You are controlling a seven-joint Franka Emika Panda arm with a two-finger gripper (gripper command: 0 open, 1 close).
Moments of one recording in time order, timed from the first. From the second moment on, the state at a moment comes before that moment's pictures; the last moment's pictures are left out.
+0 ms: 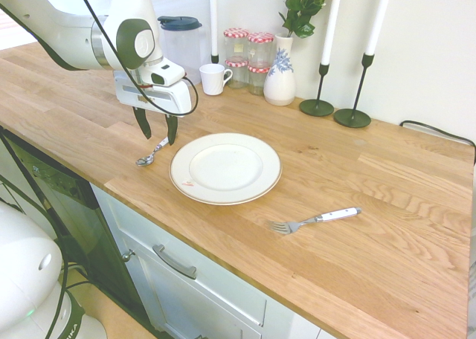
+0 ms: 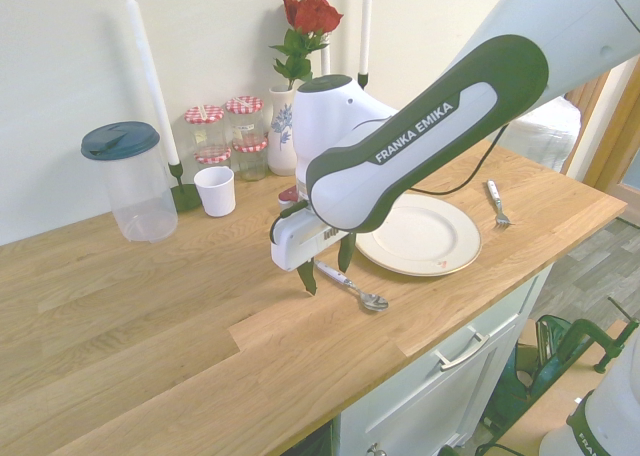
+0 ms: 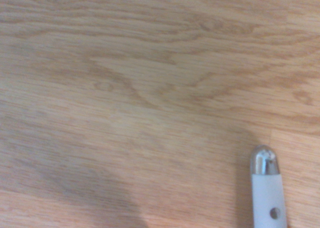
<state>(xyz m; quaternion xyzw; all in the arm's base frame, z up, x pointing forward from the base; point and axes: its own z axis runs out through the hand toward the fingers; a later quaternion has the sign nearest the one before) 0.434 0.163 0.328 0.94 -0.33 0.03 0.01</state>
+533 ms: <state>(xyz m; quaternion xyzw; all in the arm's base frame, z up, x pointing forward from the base) 0.440 0.178 0.327 0.94 -0.33 0.03 0.01</state>
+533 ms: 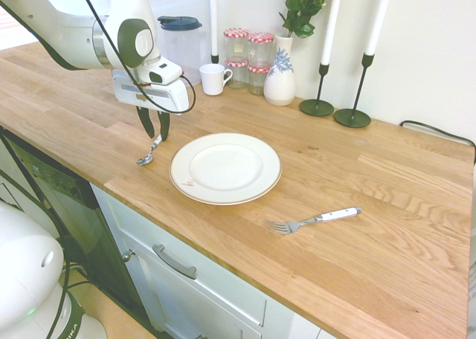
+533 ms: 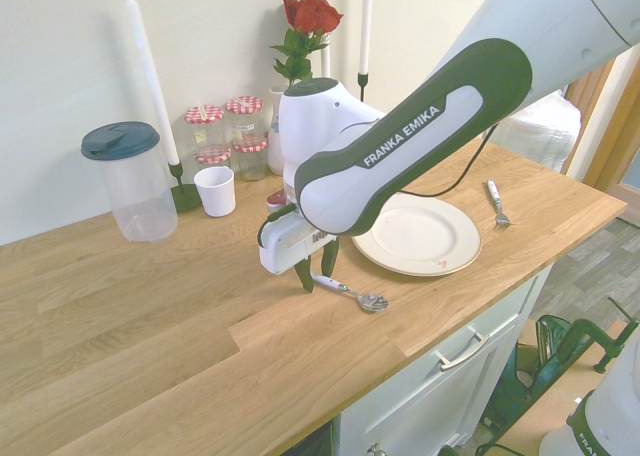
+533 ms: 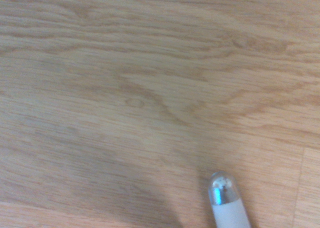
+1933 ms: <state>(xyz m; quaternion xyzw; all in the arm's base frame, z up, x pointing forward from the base) 0.473 0.104 0.422 0.92 -0.39 0.07 -0.02</state>
